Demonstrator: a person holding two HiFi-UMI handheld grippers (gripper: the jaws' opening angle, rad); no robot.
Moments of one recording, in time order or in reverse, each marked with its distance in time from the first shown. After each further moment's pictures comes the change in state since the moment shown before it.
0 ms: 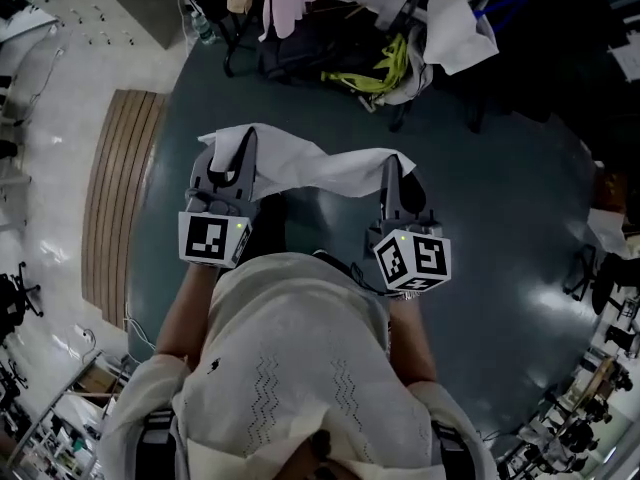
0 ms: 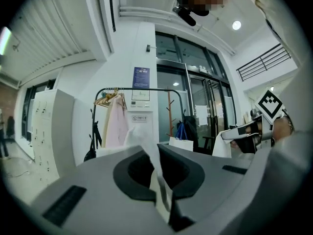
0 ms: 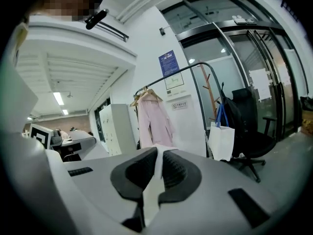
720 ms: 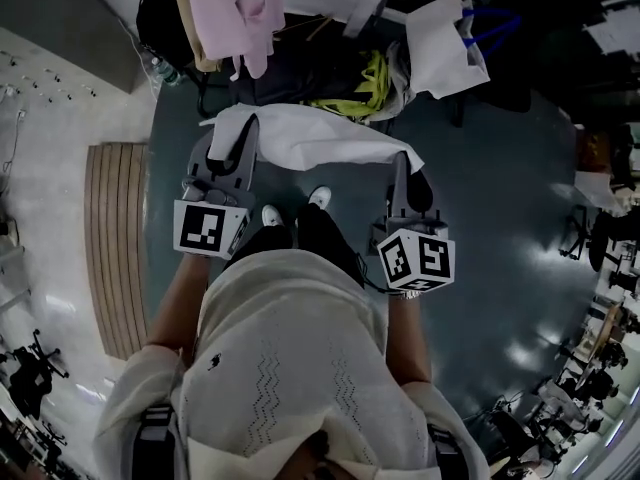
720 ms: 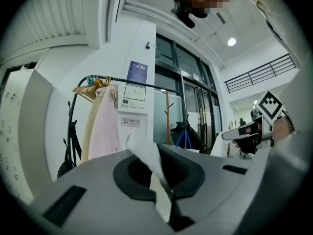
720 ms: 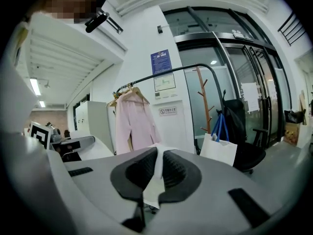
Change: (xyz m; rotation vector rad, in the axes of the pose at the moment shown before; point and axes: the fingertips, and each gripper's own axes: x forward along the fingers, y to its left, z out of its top) left arm 0.209 0.139 0.027 -0.018 -0.037 -0.233; right arm 0.189 -0.010 0.080 -0.023 -0.055 -0.237
